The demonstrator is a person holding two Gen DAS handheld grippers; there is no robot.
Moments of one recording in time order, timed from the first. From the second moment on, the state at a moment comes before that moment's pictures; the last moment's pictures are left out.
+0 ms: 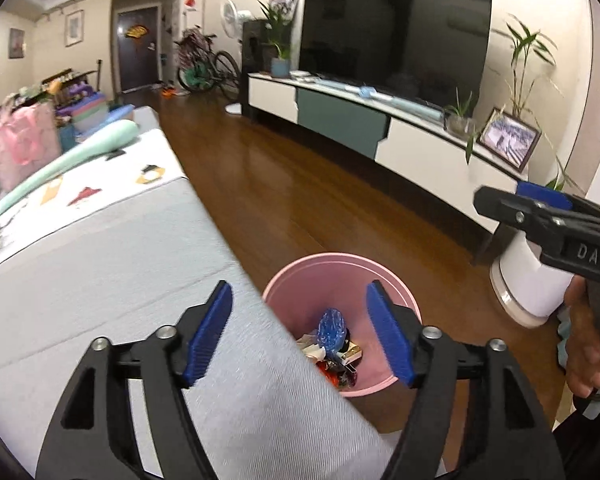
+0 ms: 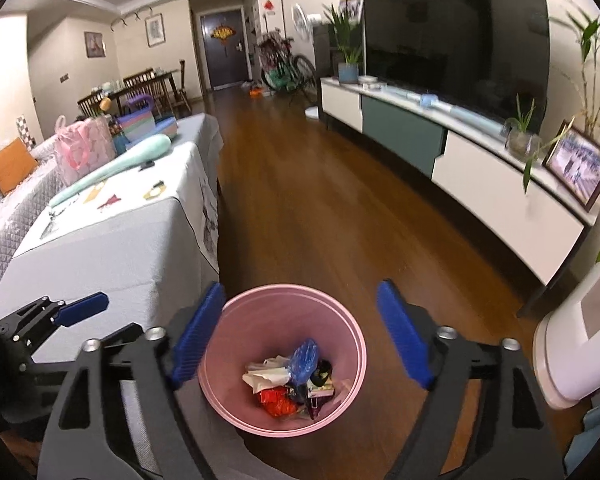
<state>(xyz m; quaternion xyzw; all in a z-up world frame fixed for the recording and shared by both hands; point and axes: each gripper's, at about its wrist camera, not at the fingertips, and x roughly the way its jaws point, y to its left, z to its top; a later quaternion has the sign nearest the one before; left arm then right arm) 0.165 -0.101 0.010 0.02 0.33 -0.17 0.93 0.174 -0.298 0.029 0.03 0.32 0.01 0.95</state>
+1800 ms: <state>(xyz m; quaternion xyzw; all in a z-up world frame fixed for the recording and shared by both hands) 0.001 -0.052 -0.012 -0.02 0.35 -0.07 0.93 -0.025 -0.255 0.006 0.00 0.32 -0.07 0.94</state>
